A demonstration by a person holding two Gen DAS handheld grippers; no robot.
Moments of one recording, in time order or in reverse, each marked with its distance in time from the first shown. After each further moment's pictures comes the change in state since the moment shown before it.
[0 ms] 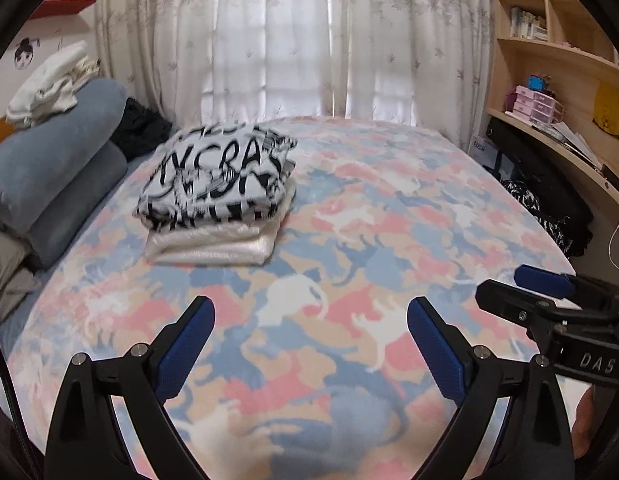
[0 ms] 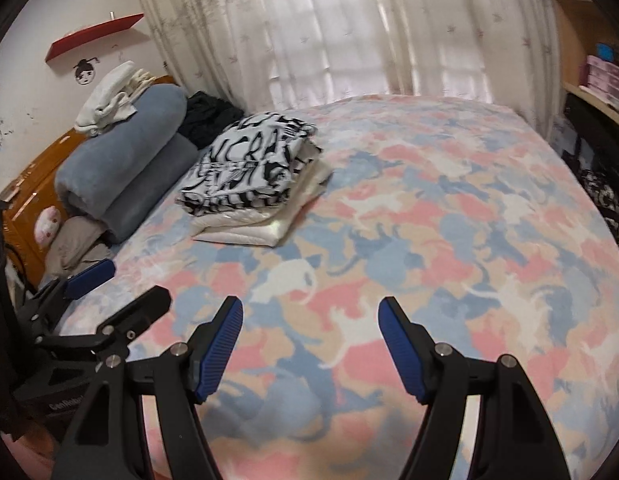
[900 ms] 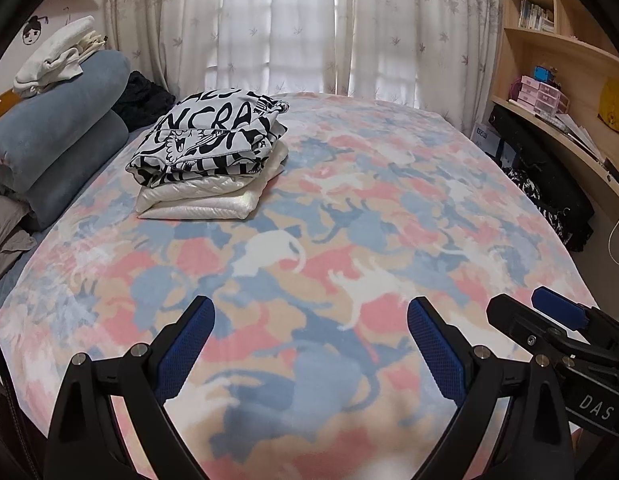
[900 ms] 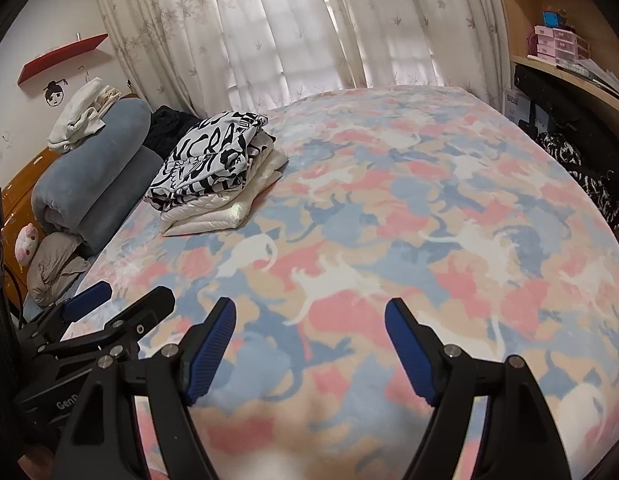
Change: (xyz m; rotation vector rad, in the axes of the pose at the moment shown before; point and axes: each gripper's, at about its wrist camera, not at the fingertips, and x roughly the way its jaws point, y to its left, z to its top) left arm 0.001 -0.029 -0.045 -0.039 0.056 0.003; right arm -0.024 -0.028 -0.067 0.107 -0.032 -0.088
